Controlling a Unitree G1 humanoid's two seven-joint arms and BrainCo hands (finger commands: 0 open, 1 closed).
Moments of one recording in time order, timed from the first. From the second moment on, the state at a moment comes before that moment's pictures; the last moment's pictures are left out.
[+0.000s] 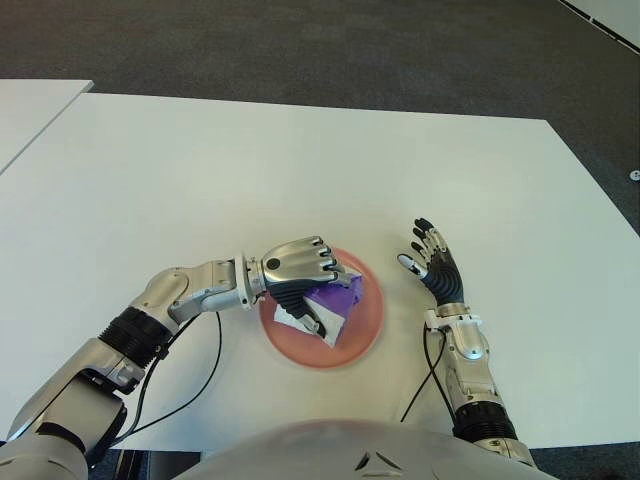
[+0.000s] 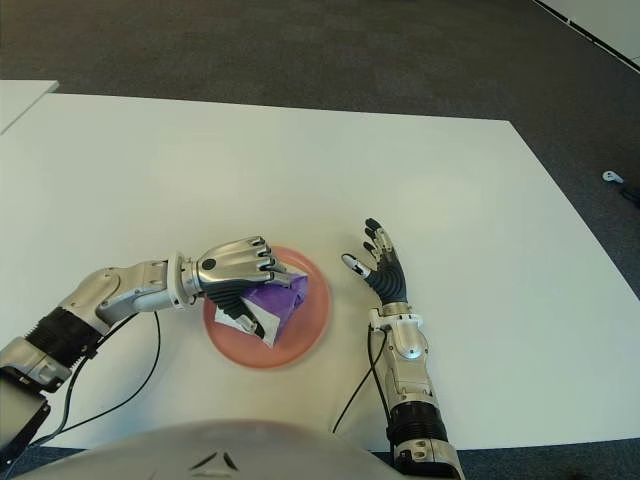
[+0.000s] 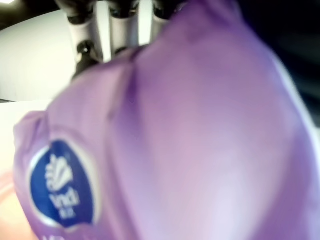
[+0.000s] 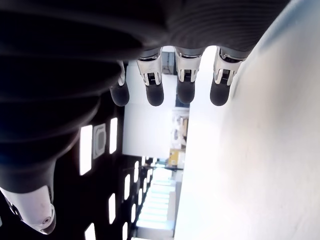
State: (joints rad) left arm -0.30 0.58 -0.52 0.18 0.87 -0.92 0.11; right arm 0.05 -0.12 -0.06 0.38 0.04 -0.48 0.12
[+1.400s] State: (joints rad) left arm -0.14 0.58 -0.42 0.04 0.67 -0.79 -0.11; right arm 0.04 -0.12 -0.06 0.40 0.04 -0.48 0.15
